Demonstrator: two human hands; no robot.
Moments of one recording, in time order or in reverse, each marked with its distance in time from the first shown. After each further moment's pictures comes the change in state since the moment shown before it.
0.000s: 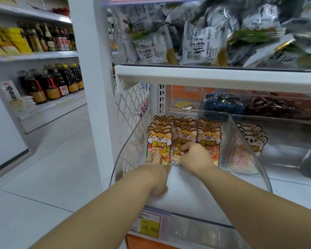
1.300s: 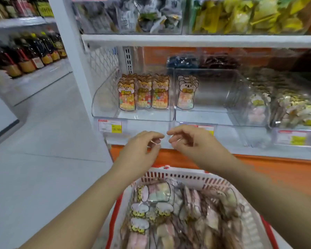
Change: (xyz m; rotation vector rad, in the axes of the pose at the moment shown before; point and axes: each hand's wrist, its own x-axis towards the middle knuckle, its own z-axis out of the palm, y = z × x) left_hand -0.191 0.115 0.079 -0.720 0.611 0.277; right_hand -0.254 0.086 -0.130 0.247 -0.209 -0.317
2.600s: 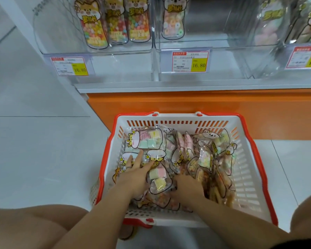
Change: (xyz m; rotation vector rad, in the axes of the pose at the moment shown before) left_hand -0.130 -0.123 0.155 0.504 -0.885 -0.372; right_hand -0.146 0.213 0.183 -0.504 -0.452 0.620
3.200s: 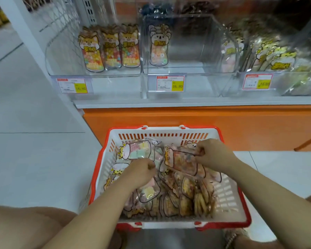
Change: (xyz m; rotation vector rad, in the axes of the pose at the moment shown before) left_hand -0.026 0.061 -0.062 -0.327 0.161 0.074; right_hand -0.058 0.050 -0.180 -0.029 0.356 -0.067
